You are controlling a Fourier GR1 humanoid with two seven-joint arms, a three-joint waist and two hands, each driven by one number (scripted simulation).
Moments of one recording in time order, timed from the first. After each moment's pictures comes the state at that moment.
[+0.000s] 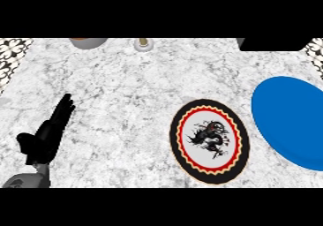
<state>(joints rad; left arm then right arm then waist) -0.06 0.29 -0.01 -1.34 0.10 0.02 -0.12 0.37 -0.85 -0.73 -1.31 0.13 0.04 -0.59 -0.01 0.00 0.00</state>
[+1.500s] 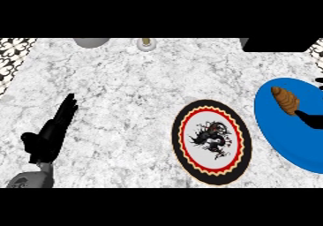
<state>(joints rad) -0.07 0.24 0.03 -1.32 0.05 -0.03 -0.14 -0.25 -0.50 -0.29 -1.23 0.44 -0.09 -0.08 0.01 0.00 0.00</state>
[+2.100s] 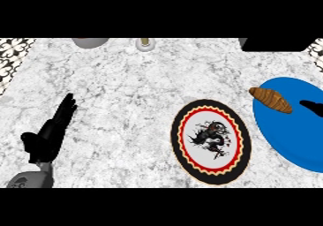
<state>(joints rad) -0.07 0.23 0.05 -1.31 0.03 -0.04 -0.14 -0.35 -0.46 -0.48 -1.07 0.22 -0.09 -0.16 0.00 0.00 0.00</state>
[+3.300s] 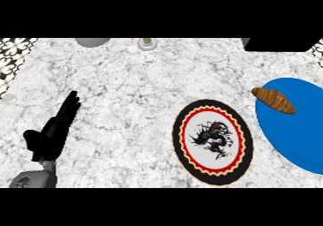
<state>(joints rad) -0.08 0.21 0.04 -1.37 0.02 -0.04 -0.09 -0.18 -0.87 -0.72 -0.37 0.00 0.41 -0.78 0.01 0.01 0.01</state>
